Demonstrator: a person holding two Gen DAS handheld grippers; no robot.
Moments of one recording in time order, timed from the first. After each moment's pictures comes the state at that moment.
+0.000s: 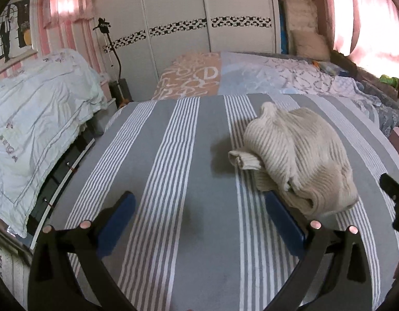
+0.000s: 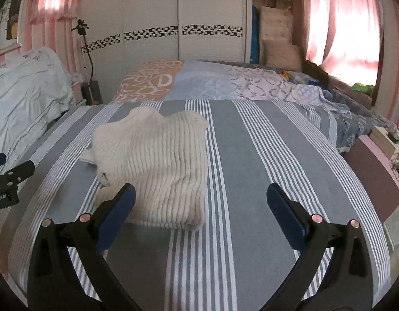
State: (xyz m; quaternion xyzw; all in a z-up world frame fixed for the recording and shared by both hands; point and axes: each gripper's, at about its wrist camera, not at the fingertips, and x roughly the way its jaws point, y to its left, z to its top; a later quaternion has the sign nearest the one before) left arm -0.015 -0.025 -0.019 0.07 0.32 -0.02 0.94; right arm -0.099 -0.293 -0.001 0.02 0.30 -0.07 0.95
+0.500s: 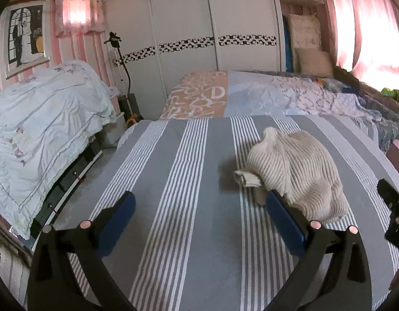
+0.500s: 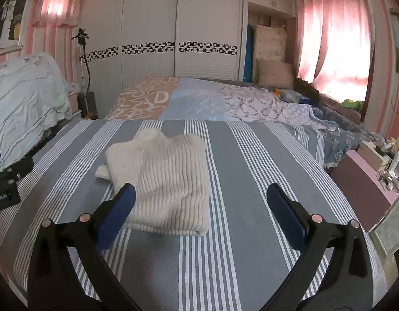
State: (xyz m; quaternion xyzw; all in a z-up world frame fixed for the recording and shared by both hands) left arm -0.051 -0.014 0.020 0.06 0.27 -0.01 0.96; right arm -0.128 -0.268 0.033 -0.01 0.25 -0.09 0.96
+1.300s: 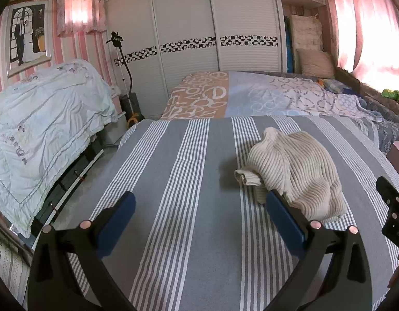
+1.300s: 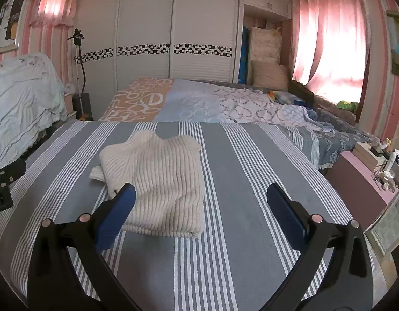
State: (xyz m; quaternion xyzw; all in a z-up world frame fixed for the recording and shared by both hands) left arm -0.055 -0.019 0.021 0.07 0.27 0.00 0.96; right arm -0.131 -0.264 0.029 -0.01 0.25 -0.10 0.96
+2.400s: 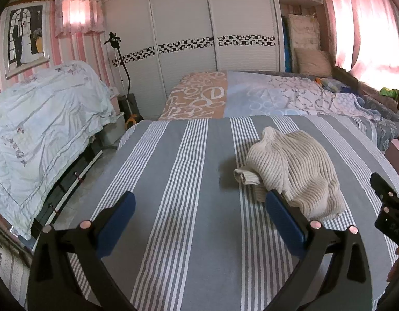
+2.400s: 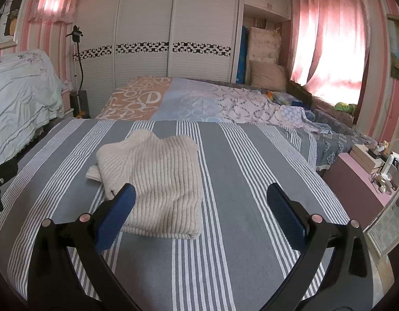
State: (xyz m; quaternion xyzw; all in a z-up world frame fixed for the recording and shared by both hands) left arm -0.056 -0.019 0.021 0.06 0.27 -0.01 0.96; right arm -0.127 -0.259 0.030 -0.02 0.25 -0.11 0.96
